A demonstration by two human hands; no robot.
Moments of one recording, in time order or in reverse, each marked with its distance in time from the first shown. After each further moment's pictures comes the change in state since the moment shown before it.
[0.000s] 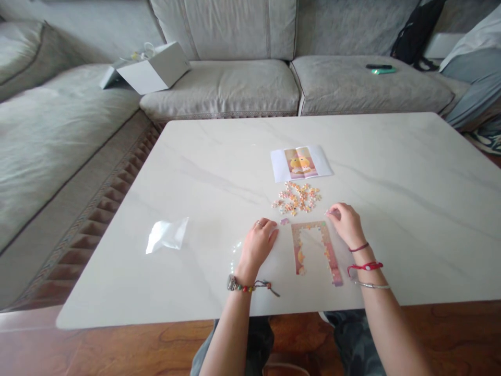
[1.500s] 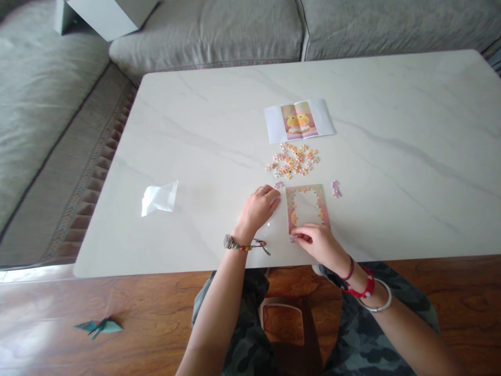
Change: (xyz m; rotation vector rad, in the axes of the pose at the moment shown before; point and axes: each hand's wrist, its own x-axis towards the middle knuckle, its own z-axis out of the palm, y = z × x) left_hand 0.000 0.014 0.008 0.030 -0.097 0.121; right_hand -0.104 -0.085 -0.011 0.401 -0.525 -0.019
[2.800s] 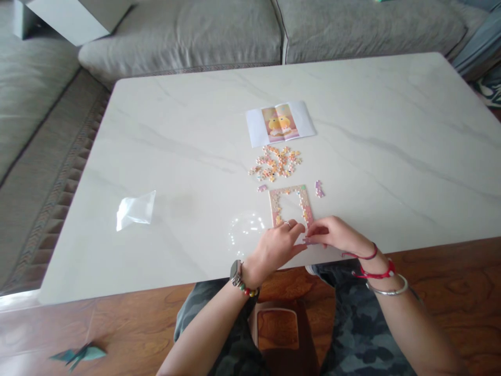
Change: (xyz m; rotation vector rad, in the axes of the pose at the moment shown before) left_hand -0.025 0.085 0.011 -0.093 -0.320 0.175; right_hand -0.007 0.036 -0.064 0.392 -0.346 0.347
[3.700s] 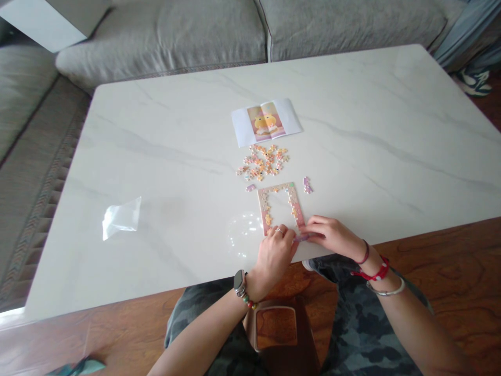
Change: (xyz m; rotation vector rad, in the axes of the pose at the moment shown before) left_hand -0.001 0.020 0.036 0.141 0.015 -0.233; right_hand -0.020 0.024 -0.004 -0.608 0.203 -0.493
